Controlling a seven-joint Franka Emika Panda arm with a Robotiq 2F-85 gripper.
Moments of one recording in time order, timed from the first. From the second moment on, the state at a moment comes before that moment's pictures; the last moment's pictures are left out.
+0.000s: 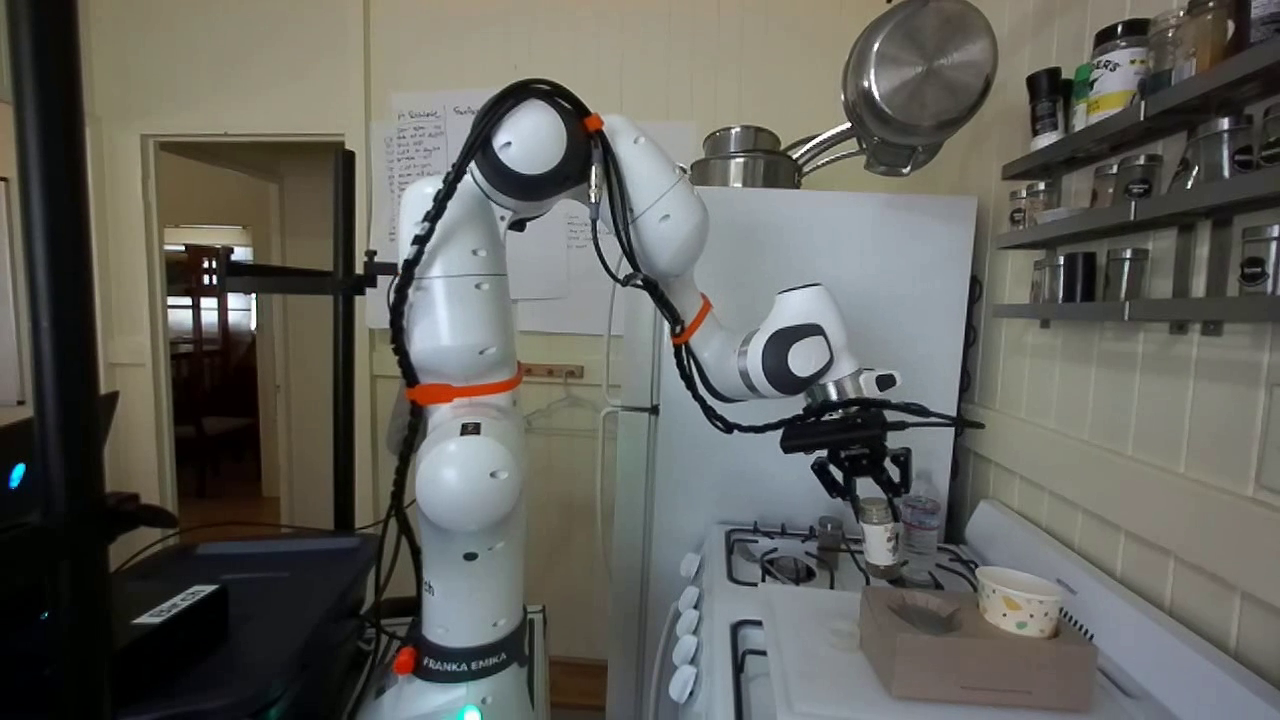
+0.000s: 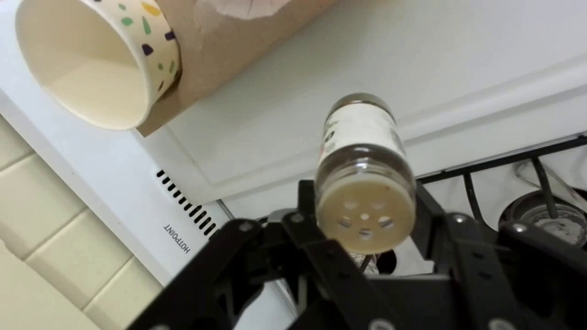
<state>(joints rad) 0.05 -0.13 0.04 -2.49 -0.29 2.75 -0.41</state>
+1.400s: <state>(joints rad) 0.07 -0.14 0.03 -2.59 -0.17 2.70 -0.38</state>
